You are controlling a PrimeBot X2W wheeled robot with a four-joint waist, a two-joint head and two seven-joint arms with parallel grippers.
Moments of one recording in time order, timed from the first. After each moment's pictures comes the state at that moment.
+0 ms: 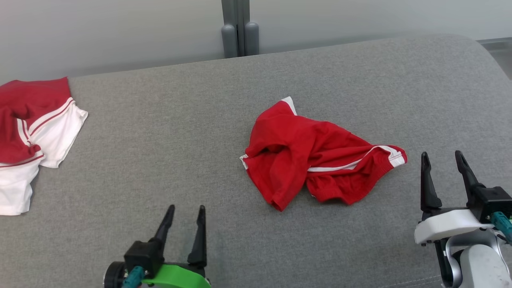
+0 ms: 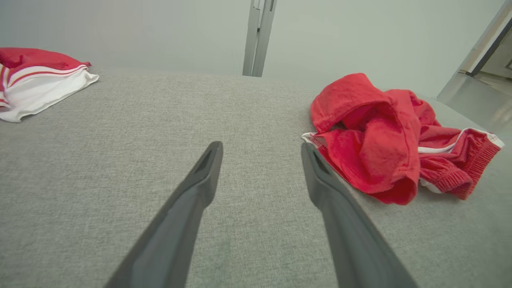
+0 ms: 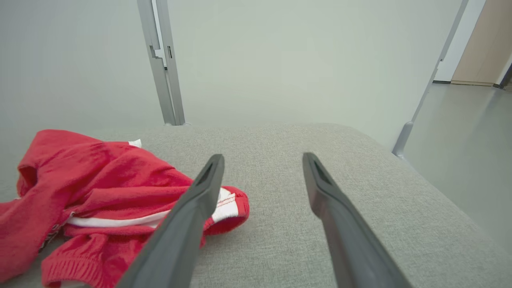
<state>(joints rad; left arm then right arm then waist) 0.00 0.05 -0.26 0.24 -0.30 -0.03 -0.26 -0.11 -0.05 -0.18 0.22 -0.01 0.13 -0.26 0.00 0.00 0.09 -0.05</state>
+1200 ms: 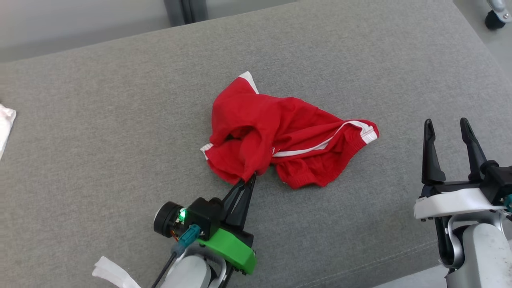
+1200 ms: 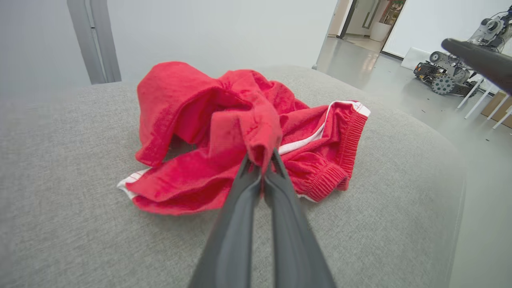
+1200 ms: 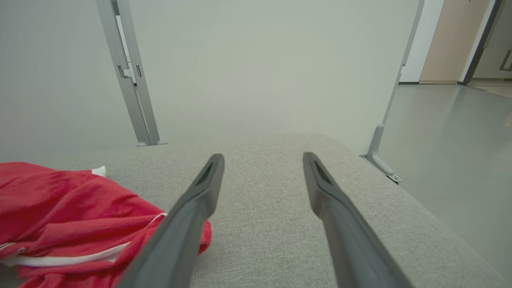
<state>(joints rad) -0.26 0.05 -0.55 0.34 -0.30 -0.07 -0.26 -0.17 -0.05 -0.15 0.11 0.06 0.13 -0.26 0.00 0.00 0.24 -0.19</state>
